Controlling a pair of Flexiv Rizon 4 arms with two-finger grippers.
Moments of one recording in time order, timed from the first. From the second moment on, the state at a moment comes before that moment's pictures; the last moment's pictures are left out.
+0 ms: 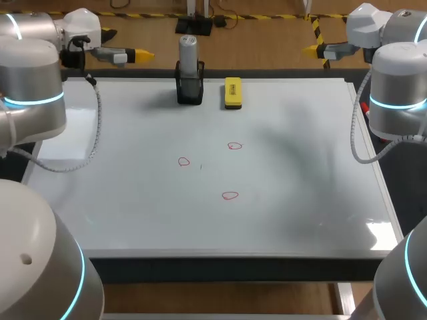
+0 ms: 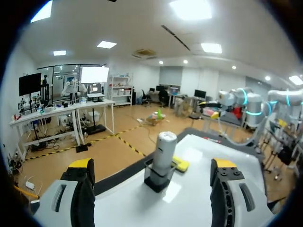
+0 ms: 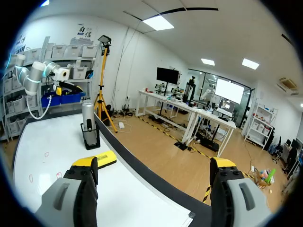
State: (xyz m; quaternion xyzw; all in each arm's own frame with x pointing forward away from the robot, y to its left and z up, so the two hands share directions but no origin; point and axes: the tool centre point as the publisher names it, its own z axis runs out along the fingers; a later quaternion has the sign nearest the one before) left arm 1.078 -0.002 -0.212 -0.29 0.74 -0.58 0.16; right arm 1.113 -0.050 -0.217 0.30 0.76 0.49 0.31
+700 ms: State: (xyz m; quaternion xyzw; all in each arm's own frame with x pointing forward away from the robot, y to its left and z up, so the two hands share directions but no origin) left arm 1.069 -0.039 -0.217 -0.15 0.73 -0.66 0.03; right arm 1.113 -0.050 -0.216 0.30 0.76 0.49 0.31
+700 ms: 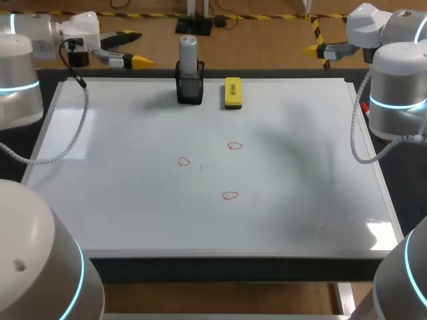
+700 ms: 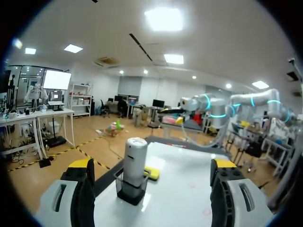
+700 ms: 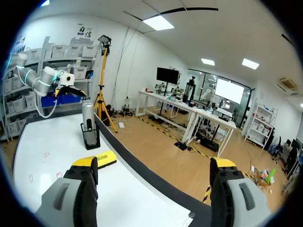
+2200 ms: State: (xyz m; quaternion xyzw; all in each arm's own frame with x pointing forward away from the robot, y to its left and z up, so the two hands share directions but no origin) left arm 1.136 -0.121 -0.271 -0.07 0.71 -0.70 -0.01; right arm 1.113 -0.050 -0.216 0.30 0.76 0.49 0.31
